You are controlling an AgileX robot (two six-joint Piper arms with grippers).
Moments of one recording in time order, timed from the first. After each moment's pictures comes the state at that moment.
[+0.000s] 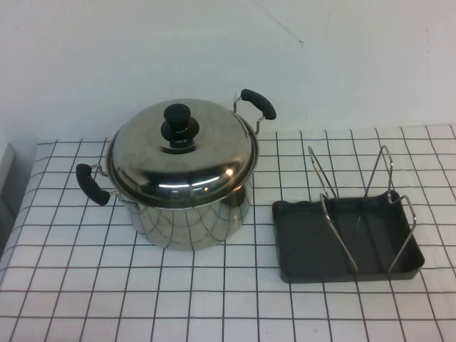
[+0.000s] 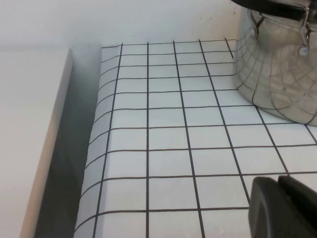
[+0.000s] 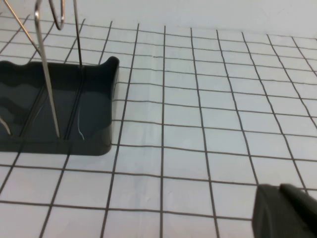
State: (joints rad) right arm -0.06 -0.01 0.02 0.06 0.44 -0.16; left arm -0.06 -0.01 0.02 0.04 0.37 -0.11
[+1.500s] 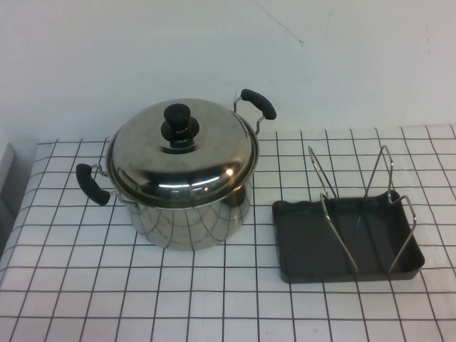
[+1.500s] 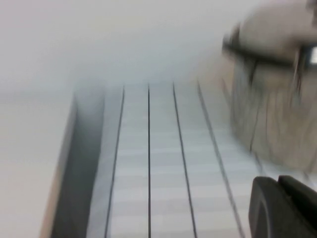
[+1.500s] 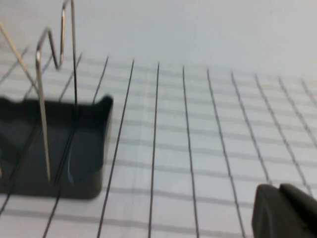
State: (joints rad) right arm -0.06 -0.01 0.03 0.06 0.35 -0.20; left arm -0.06 -0.01 0.03 0.05 0.24 -0.11
